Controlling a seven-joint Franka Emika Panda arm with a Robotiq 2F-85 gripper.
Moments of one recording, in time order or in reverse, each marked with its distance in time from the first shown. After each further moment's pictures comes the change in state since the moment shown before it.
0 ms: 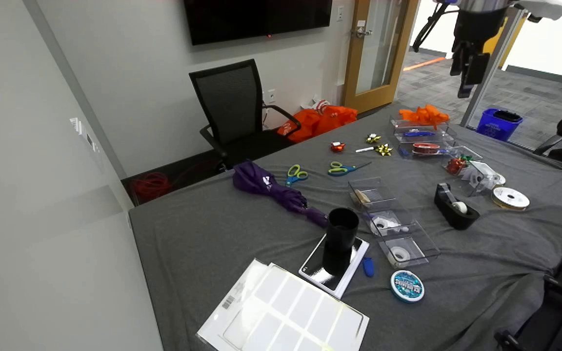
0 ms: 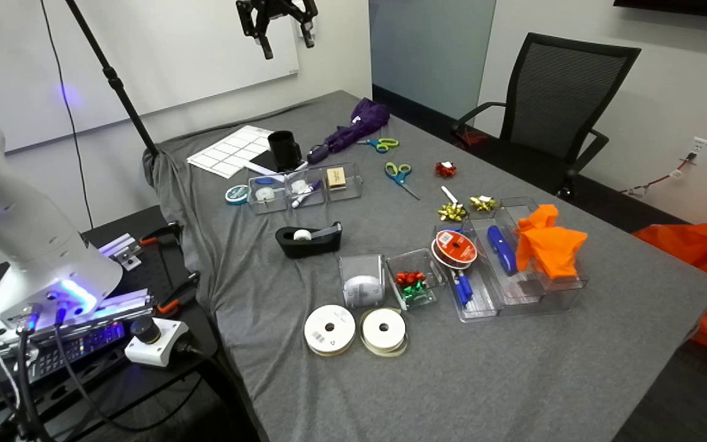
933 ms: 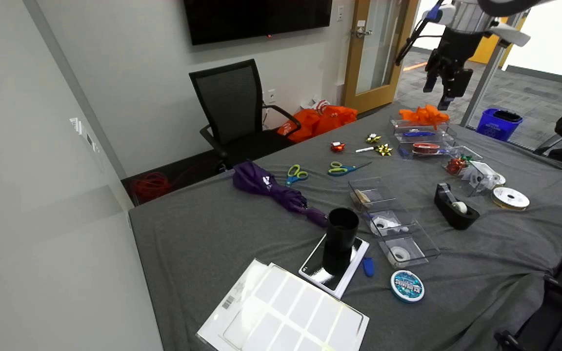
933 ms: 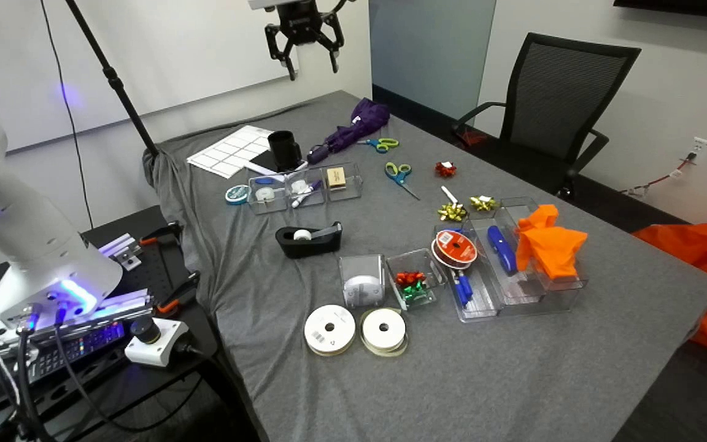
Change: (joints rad) arm -0.058 0.118 -0.052 0.000 0.246 0.201 -0.403
